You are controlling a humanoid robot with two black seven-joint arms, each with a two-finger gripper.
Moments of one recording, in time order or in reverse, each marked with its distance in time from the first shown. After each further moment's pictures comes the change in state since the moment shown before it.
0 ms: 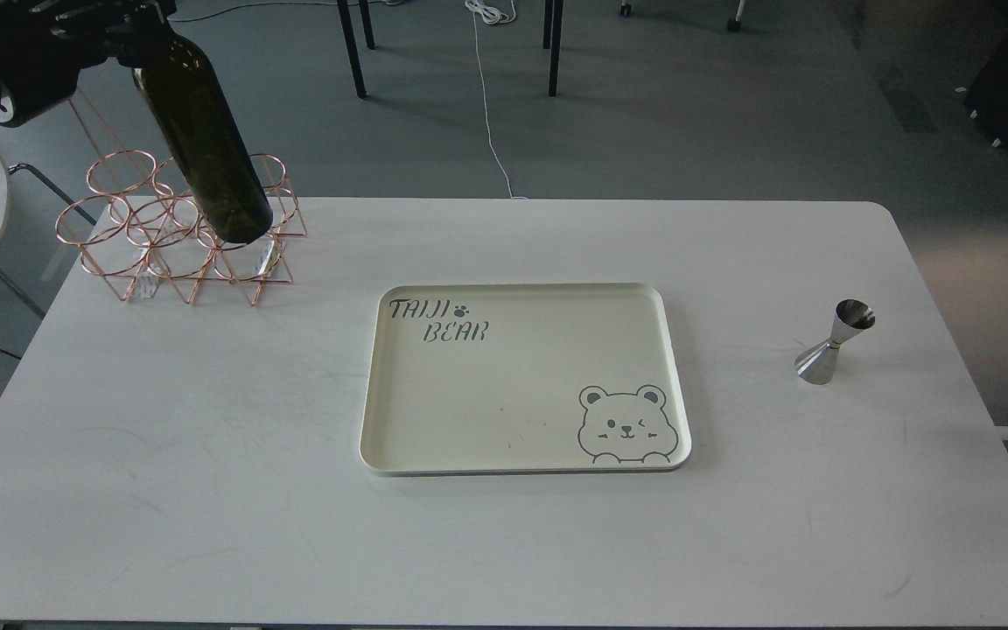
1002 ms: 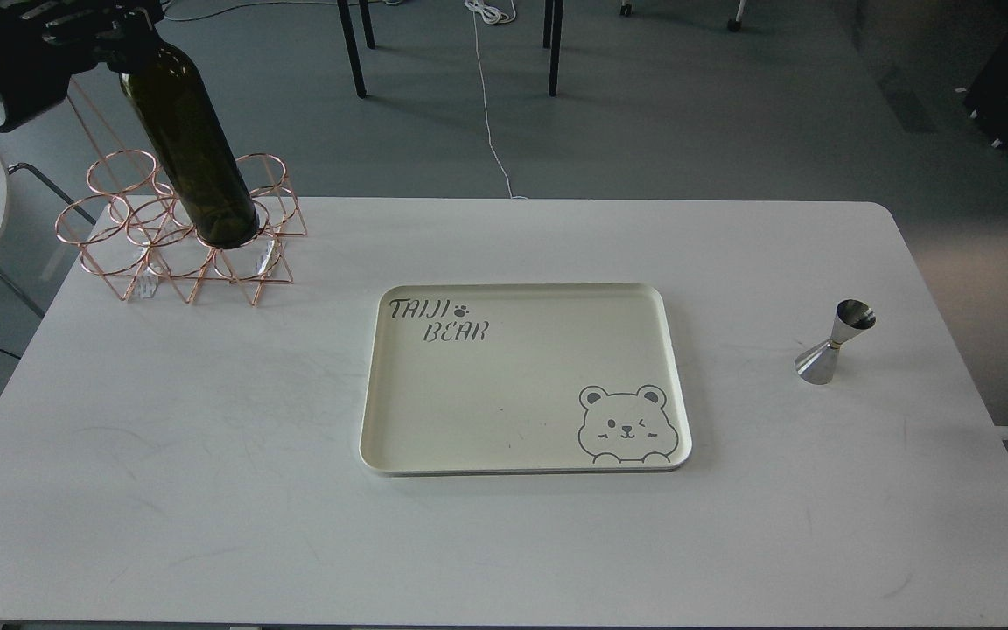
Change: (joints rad) left arm -0.003 -0.002 0.029 0.041 -0.001 0.026 -0.006; right arm -0.001 0.001 0.000 0.000 0.000 0.001 0.000
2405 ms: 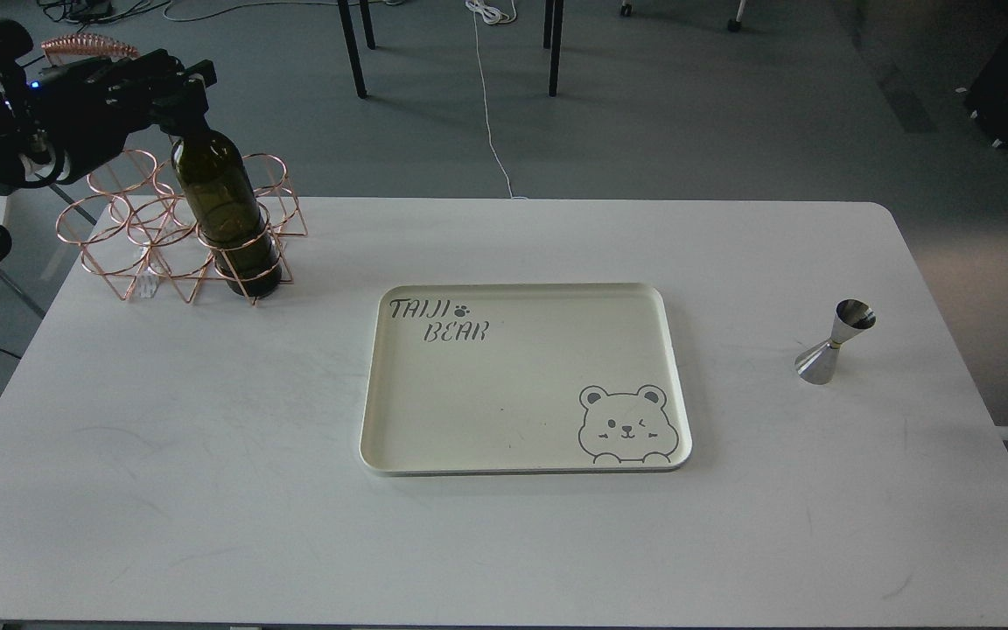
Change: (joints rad) left arm 0.007 -0.055 0.144 0.039 -0.041 0.097 -0.003; right arm 0.002 -0.001 0.002 0.000 0.000 -0.001 0.000
